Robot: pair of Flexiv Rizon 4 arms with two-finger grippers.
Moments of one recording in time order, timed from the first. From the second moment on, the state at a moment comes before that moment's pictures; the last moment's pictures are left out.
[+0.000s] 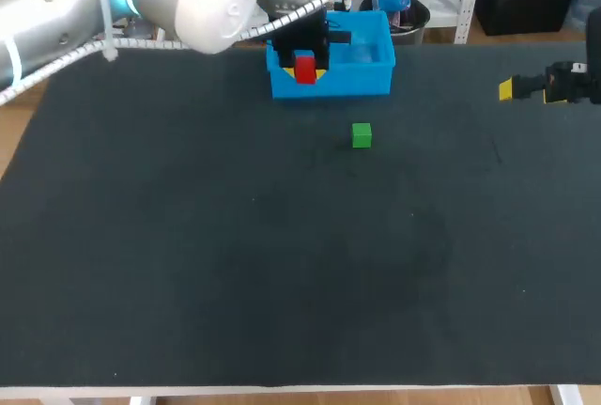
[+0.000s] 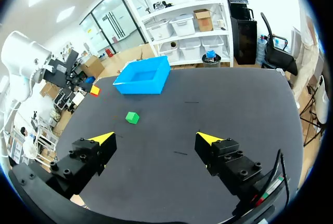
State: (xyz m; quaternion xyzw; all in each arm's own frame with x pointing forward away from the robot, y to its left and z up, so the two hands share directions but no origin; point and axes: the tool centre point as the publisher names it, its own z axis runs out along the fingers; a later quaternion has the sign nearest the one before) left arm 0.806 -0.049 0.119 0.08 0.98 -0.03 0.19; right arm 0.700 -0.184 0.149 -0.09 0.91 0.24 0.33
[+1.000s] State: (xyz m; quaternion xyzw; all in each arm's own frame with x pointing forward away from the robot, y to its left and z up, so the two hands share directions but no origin) left arm 0.795 -0.012 0.133 0.21 0.92 -0.12 0.30; right arm 0.700 -0.184 0.149 -0.09 0.91 0.24 0.33
